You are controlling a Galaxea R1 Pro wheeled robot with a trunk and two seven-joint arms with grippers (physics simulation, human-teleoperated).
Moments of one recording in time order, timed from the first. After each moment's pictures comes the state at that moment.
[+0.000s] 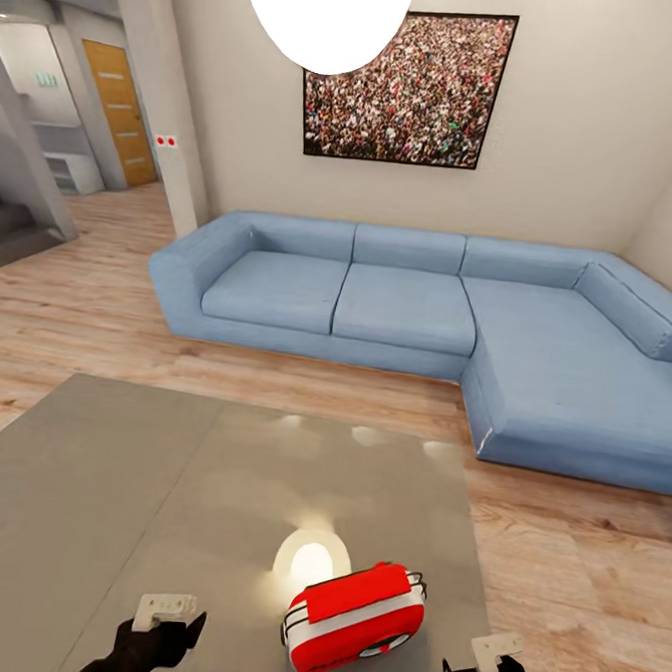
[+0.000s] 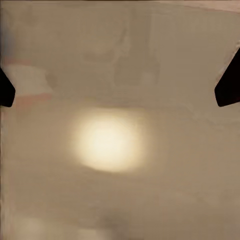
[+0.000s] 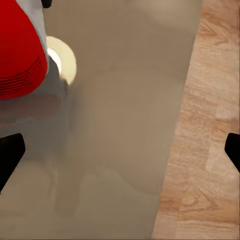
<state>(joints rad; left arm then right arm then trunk) 0.00 0.06 0.00 -1.23 0.12 0.31 -0.07 -0.02 -0.05 -0.01 -1.10 0.20 0.27 -0.02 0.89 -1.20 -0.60</state>
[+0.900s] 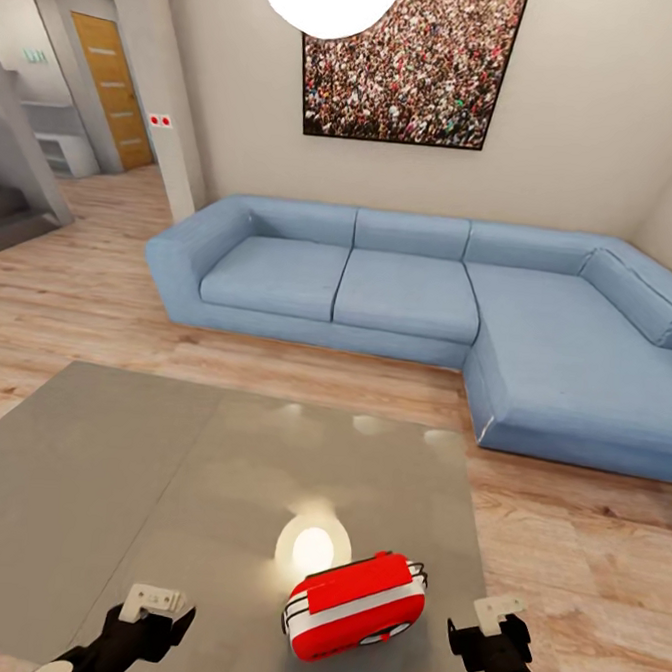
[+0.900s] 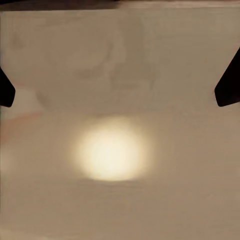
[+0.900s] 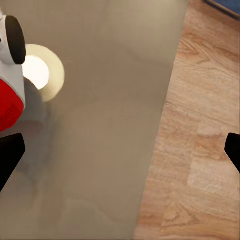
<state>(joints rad) 0.00 0.15 0.00 -1.27 0.05 0.34 -0.20 -0.07 -0.05 -0.02 -1.19 0.25 0.33 -0.01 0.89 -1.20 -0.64</state>
